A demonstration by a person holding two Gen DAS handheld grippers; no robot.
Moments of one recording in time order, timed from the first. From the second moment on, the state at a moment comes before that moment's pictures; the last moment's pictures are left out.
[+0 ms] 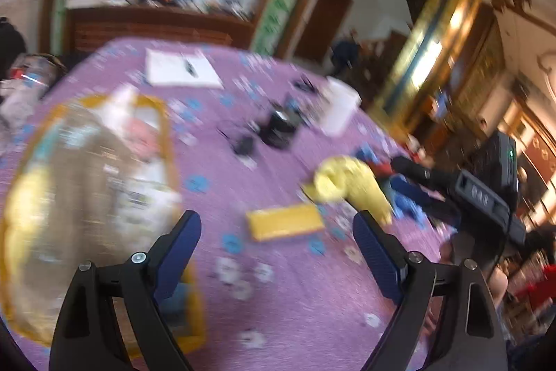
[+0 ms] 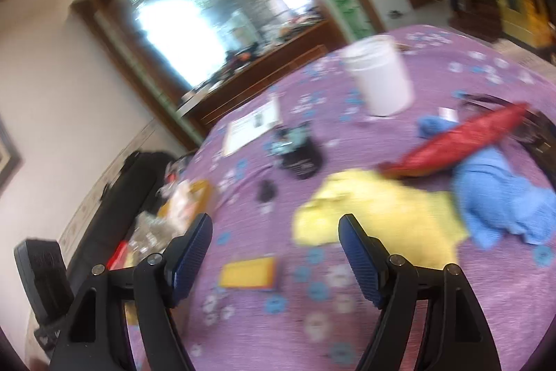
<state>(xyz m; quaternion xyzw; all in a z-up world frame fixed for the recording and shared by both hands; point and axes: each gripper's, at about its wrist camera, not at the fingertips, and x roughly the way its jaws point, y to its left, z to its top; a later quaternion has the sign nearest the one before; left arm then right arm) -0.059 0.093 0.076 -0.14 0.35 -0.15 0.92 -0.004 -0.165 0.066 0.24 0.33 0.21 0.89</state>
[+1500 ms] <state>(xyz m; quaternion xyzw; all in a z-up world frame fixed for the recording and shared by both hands) 0.020 0.026 0.008 -0.02 0.43 -0.12 0.90 0.078 -0.133 0.028 -0.01 0.47 0.15 0.87</state>
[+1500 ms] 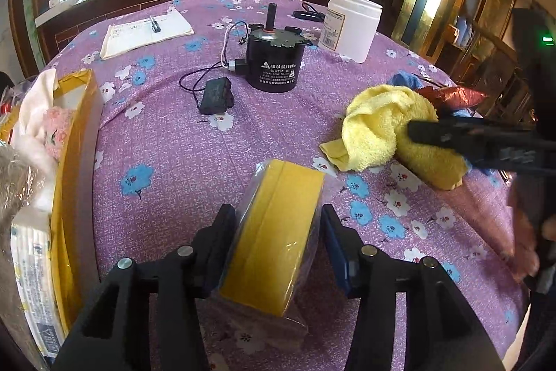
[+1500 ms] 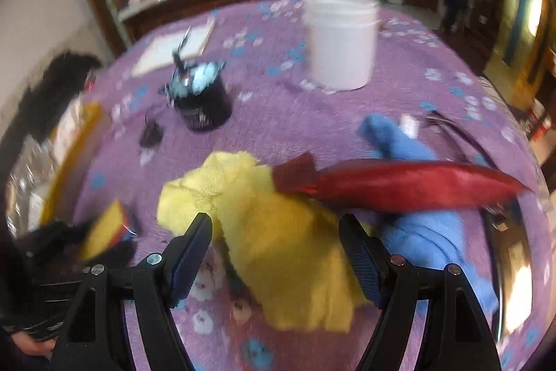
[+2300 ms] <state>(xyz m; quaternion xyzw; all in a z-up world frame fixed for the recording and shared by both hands) 0.018 0.037 0.023 -0.05 0.38 -0.11 0.92 0.086 -0.102 0.049 0.10 0.40 0.23 0.88</state>
